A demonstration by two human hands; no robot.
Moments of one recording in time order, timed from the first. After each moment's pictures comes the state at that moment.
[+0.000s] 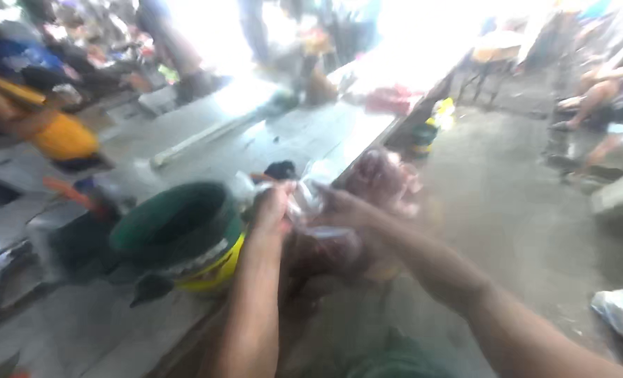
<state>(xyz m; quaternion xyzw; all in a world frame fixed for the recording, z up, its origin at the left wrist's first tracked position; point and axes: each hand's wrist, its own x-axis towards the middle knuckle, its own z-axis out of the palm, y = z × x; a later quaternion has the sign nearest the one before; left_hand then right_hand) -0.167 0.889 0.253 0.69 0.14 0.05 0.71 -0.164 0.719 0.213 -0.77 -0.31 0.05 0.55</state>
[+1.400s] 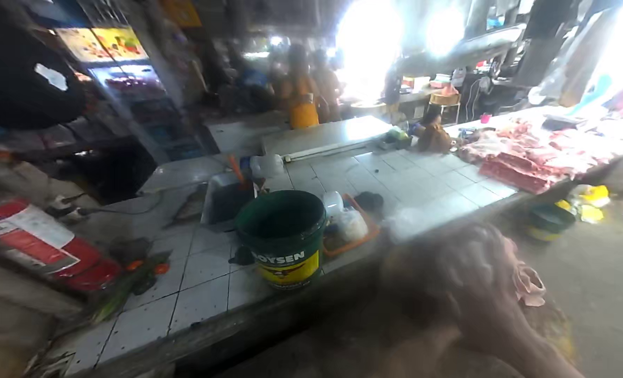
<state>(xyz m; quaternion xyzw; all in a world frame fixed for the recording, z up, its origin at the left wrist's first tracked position) -0.155 0.764 0.214 0.86 0.05 -0.23 0.45 -0.097 0.643 0.165 -0.89 -0.38 -0.23 0.02</state>
